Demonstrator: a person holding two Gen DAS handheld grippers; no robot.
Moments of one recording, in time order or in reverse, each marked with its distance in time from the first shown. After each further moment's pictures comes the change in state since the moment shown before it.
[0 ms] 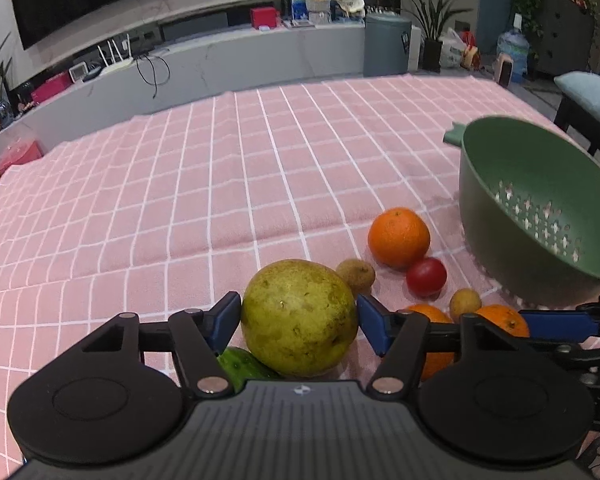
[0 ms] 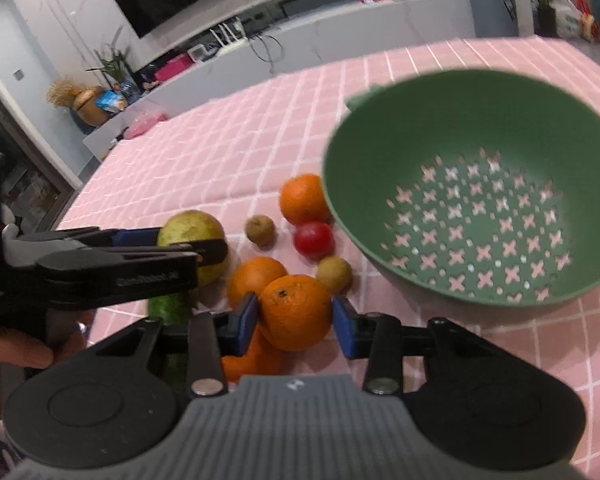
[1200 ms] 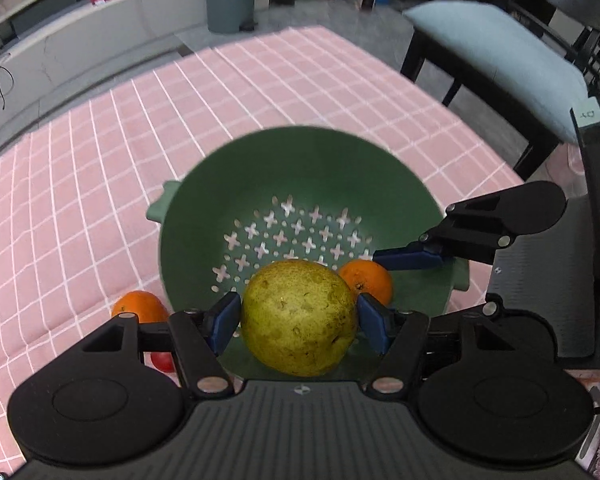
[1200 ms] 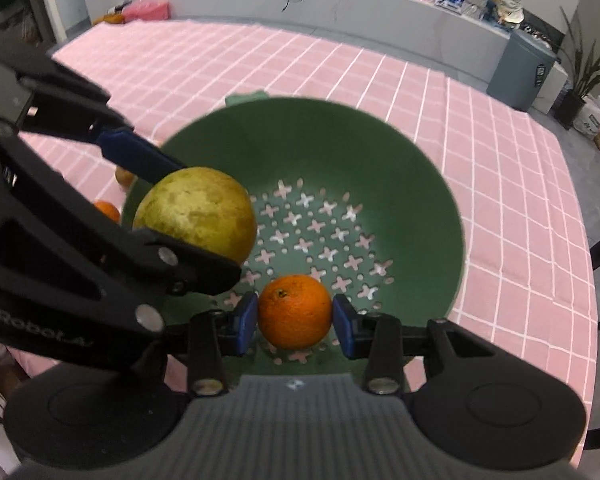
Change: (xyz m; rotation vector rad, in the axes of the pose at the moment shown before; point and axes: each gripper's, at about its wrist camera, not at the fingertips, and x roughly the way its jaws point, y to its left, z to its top) left arm 0.020 -0.138 0.091 0.246 0.245 -0.342; right arm -0.016 -0.078 0.058 -0.419 0.234 -0.211
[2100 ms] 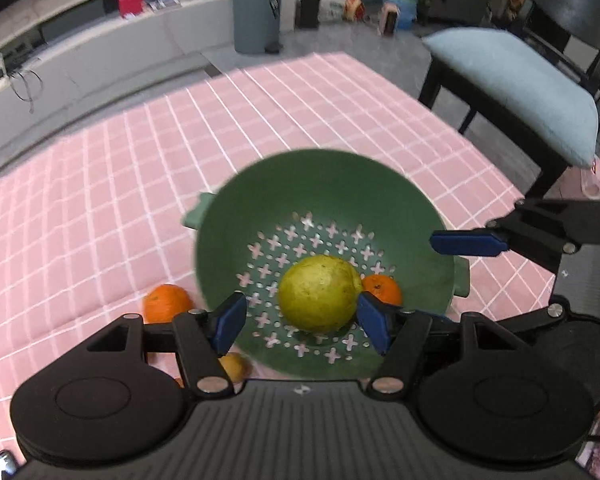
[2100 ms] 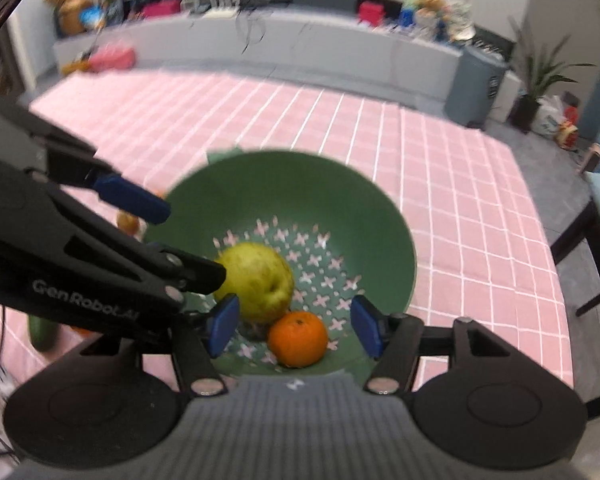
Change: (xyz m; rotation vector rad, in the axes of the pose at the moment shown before) left arm -0.036 0.002 -0.011 -0.052 -0.096 0.067; right arm -0.048 0.017 -0.007 0.125 -0.157 -0.091
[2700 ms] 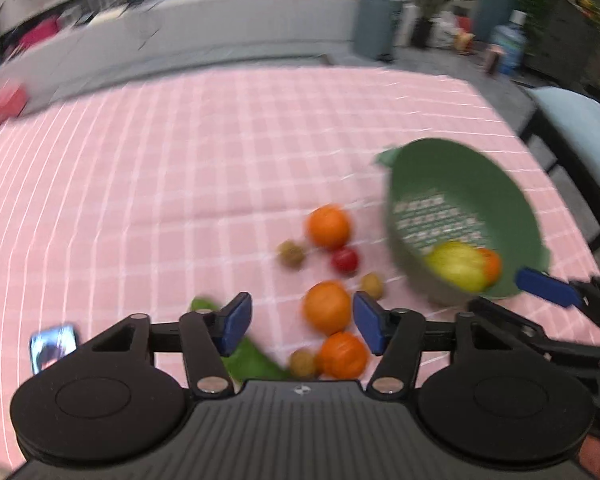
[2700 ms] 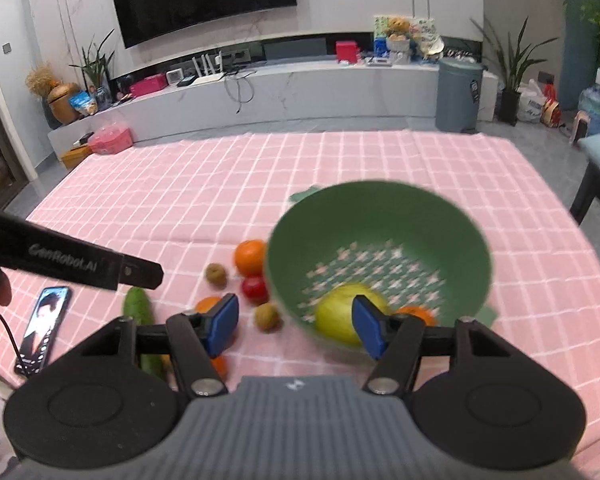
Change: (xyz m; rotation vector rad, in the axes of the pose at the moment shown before) left arm -0.049 0.099 -0.064 -0.327 0.023 0.157; right arm -0.038 0.071 -0.020 0.194 -0.139 0.056
